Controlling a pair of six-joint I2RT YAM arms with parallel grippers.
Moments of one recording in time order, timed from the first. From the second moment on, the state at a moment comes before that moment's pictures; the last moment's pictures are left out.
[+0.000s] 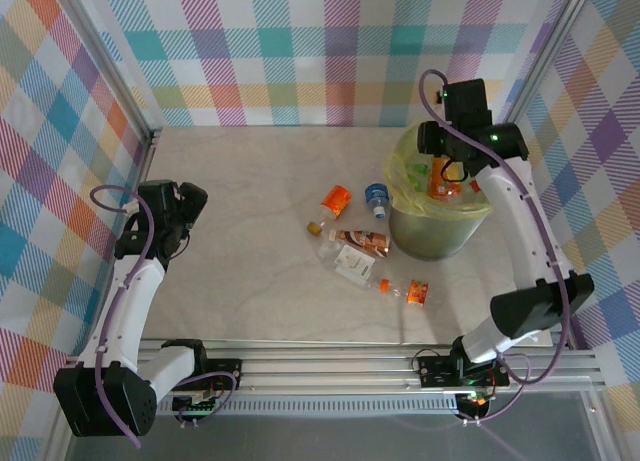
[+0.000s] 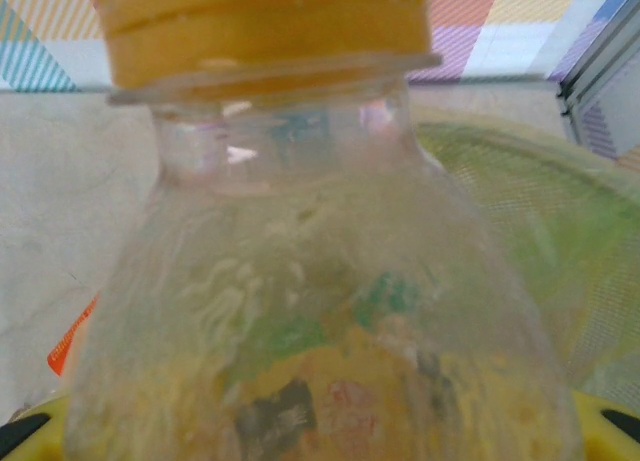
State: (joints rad) left arm 0.03 1.04 0.92 -0.60 -0.11 -0.97; right arm 0.26 1.57 1.86 -1.04 0.21 0.18
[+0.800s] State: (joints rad) left arm 0.03 1.05 0.92 -0.58 -0.09 -0.97; right arm 0.21 1.59 1.72 -1.04 0.16 0.29
